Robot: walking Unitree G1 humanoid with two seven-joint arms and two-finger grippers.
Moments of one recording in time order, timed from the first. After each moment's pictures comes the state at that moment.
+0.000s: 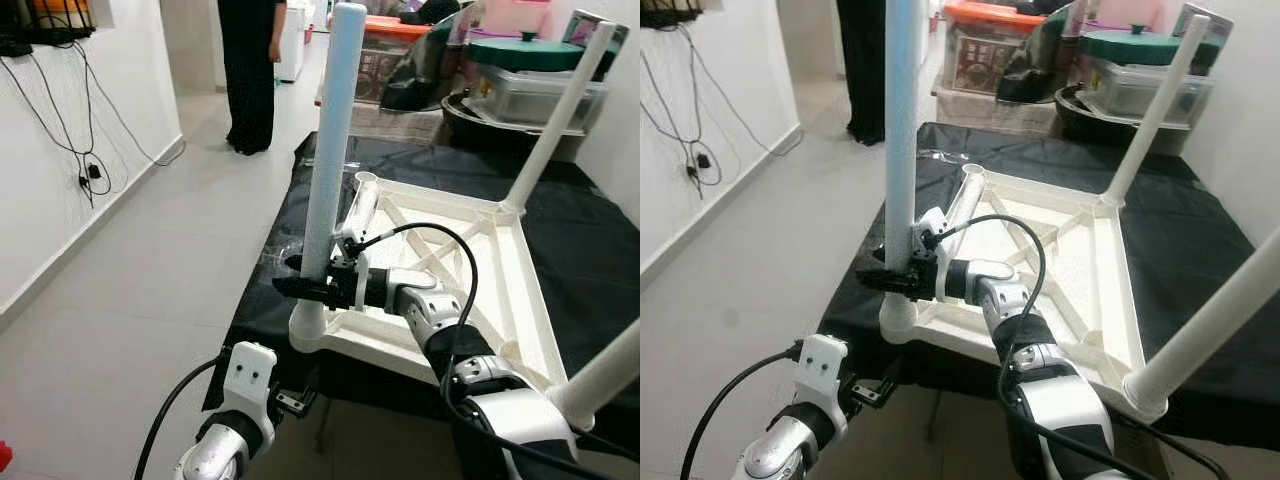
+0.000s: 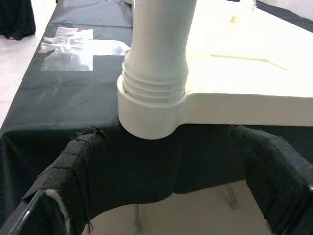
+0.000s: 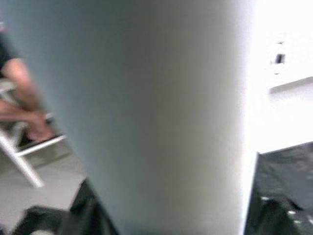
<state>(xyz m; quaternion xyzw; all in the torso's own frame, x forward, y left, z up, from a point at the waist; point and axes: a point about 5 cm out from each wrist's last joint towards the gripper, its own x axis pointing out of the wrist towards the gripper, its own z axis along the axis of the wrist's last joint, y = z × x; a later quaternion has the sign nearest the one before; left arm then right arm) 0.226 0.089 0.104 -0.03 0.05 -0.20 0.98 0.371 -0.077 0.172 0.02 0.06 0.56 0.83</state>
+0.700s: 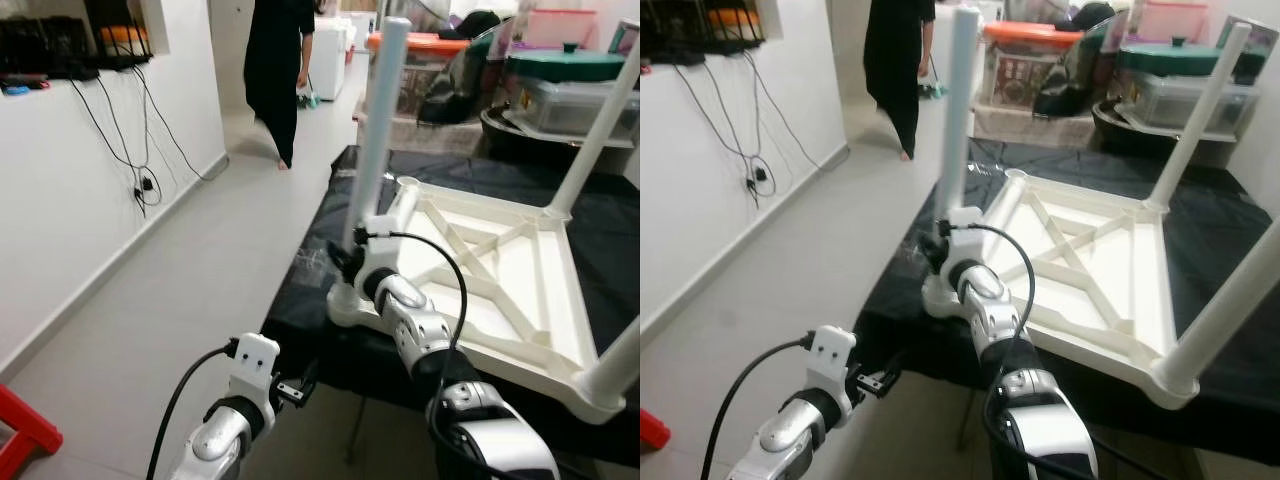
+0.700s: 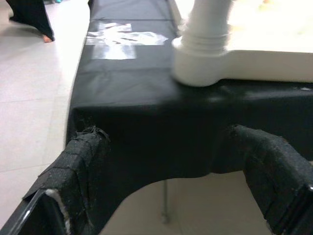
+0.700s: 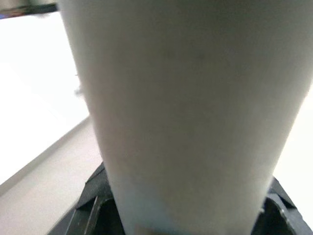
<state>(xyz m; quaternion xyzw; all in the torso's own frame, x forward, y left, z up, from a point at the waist) 0.256 0.095 0.086 -0.01 0.07 -0.20 0.98 0.386 -0.107 0.153 0.05 0.04 0.06 1.00</state>
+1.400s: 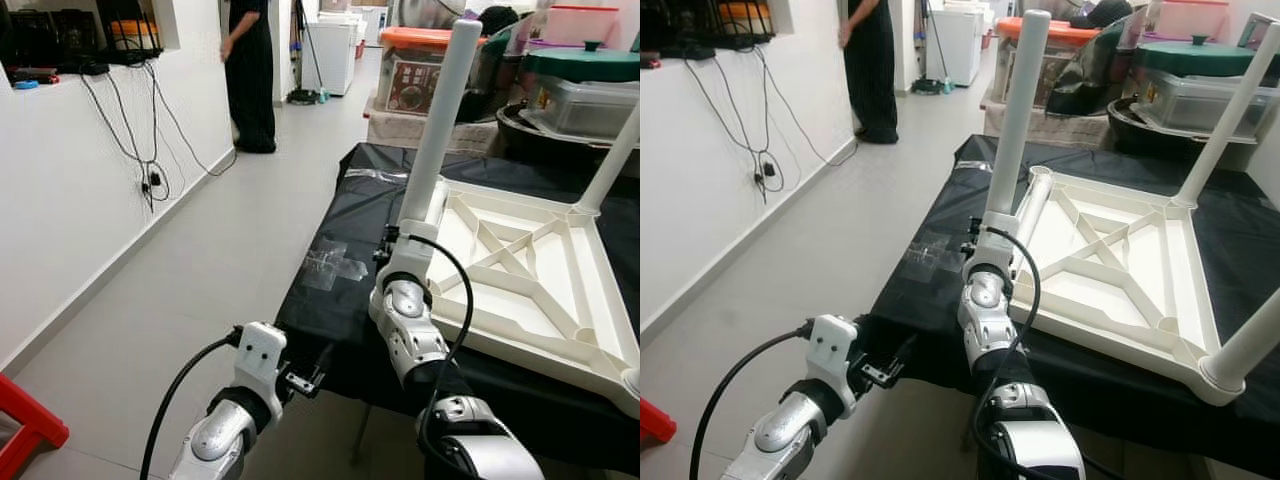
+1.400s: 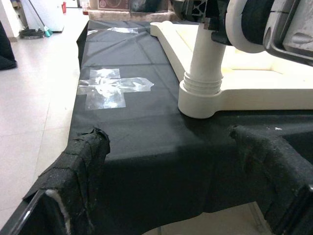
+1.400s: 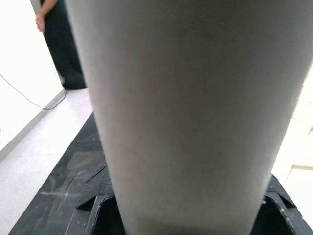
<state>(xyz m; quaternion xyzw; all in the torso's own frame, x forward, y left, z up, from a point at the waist) 0.243 0.084 0.120 -0.02 0.00 -0.24 0.97 0.381 -0.122 0.154 0.06 0.01 -0.14 0.99</state>
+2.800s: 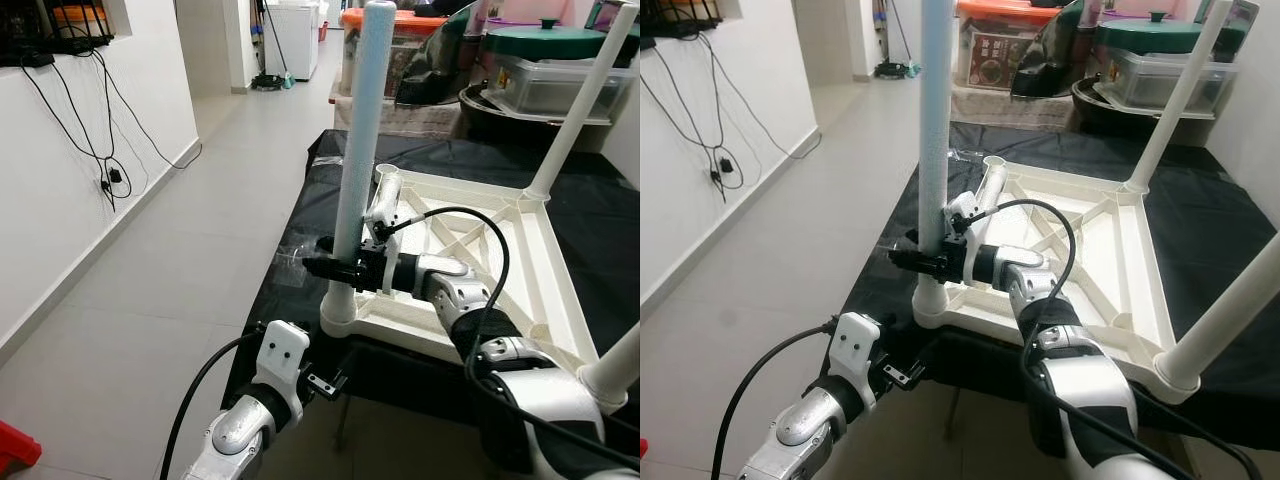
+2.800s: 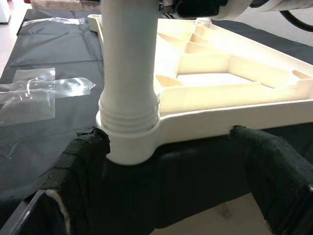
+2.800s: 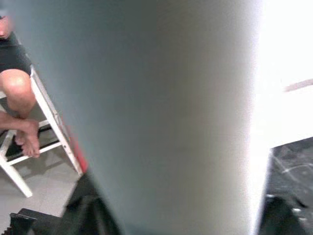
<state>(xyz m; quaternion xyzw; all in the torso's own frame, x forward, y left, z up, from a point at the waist) 0.245 0.063 0.121 -0.02 -0.01 -0.28 0.96 0.380 -0.107 0.187 0.01 0.05 0.55 0.83</state>
